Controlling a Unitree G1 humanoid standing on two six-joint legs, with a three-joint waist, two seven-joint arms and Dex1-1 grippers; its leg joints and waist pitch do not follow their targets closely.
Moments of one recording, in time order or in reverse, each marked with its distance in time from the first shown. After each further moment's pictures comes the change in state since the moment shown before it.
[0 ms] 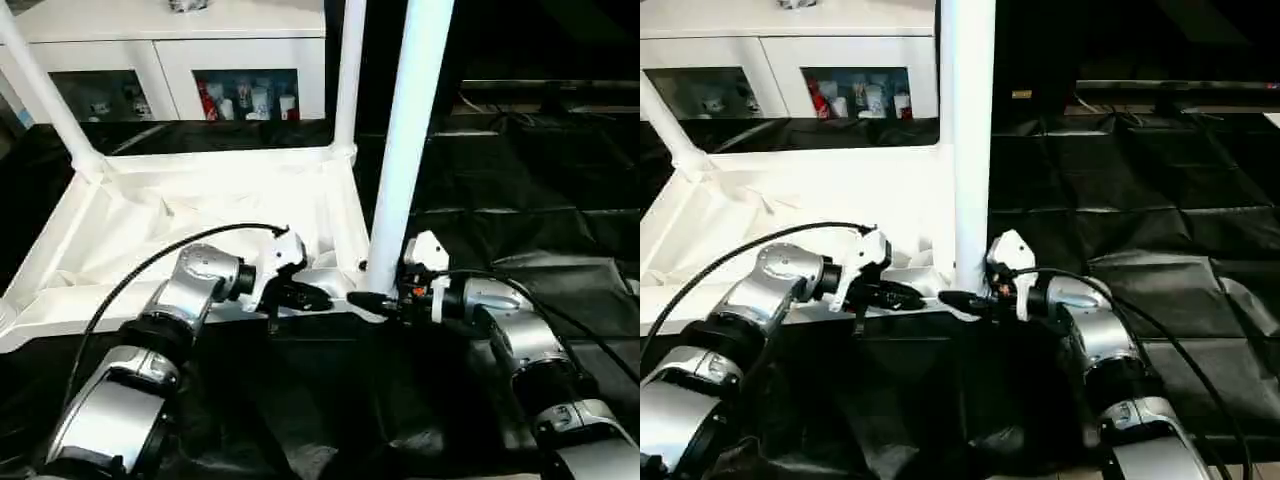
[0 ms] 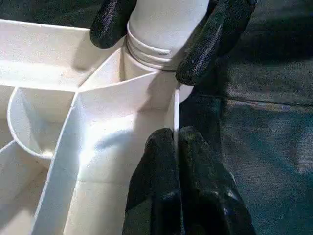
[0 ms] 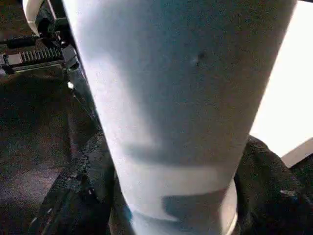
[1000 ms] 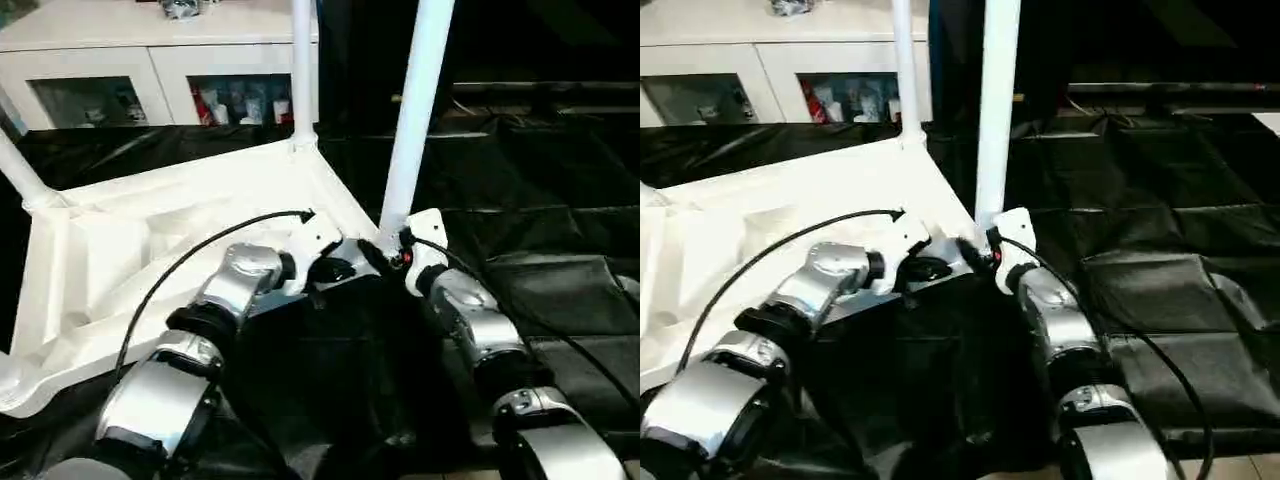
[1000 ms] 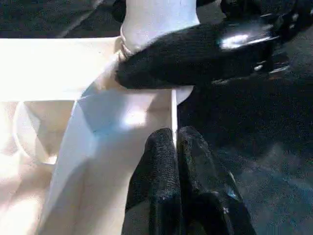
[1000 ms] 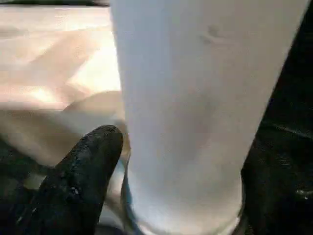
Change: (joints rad) left arm -0.098 -0.143 0.030 0.156 0.046 0.013 0.357; right arm -0.058 0.151 -0.104 0.128 -0.075 -0.024 -0.528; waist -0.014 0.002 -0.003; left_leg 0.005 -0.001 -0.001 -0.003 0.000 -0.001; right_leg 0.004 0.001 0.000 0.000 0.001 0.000
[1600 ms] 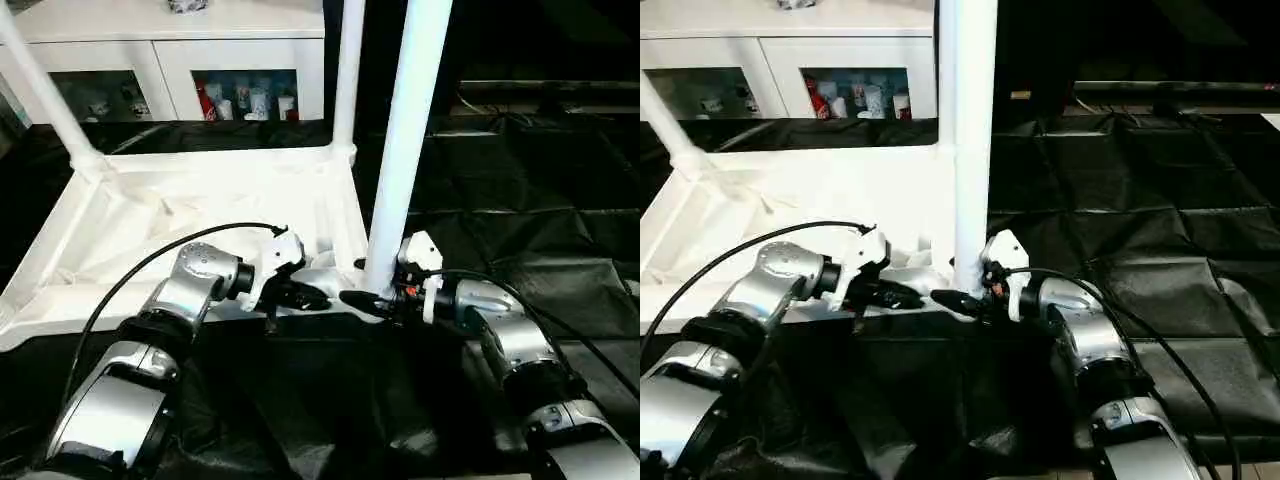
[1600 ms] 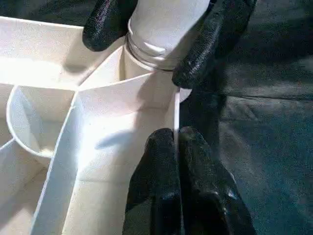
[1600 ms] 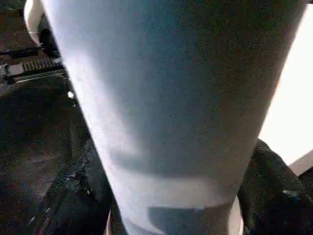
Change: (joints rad) left arm 0.084 0.154 -0.028 -0.115 -0.044 -0.037 -0.388; right arm 0.063 -0.116 0.099 -0.117 0.087 0.024 0.518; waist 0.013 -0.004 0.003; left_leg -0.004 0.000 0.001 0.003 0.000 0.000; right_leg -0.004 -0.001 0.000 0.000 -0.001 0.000
